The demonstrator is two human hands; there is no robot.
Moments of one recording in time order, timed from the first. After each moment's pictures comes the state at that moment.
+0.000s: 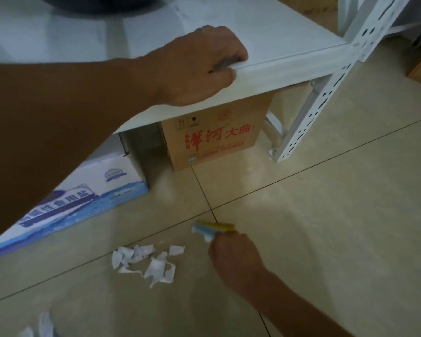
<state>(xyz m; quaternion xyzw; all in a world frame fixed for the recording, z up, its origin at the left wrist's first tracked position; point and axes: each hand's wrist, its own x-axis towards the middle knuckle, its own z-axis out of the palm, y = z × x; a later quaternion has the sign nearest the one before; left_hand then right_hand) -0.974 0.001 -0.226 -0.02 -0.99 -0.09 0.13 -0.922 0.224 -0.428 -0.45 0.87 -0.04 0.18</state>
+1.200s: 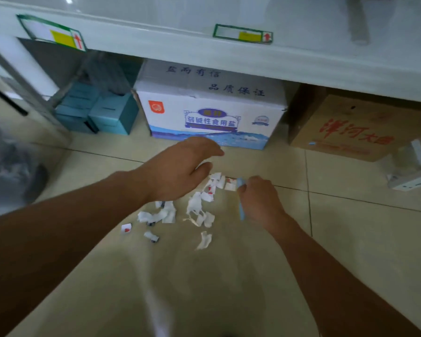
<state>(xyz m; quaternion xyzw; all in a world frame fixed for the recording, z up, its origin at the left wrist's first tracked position) -0.590 0.049 -0.330 0.31 -0.92 -0.22 0.08 -0.778 0.124 -0.415 -0.53 0.82 -0.06 0.20</state>
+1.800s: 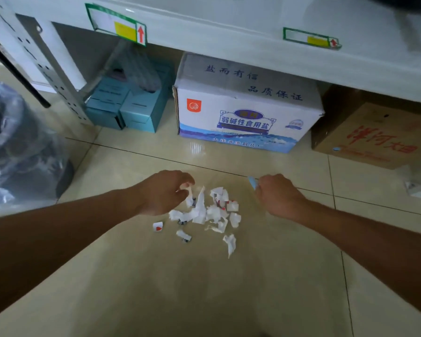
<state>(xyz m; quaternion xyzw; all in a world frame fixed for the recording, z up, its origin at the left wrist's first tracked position) -0.462 0.029 -0.400 0.43 -0.84 -0.32 -0.05 -0.733 0.099 -0.413 -0.61 0.77 0.07 0.18</state>
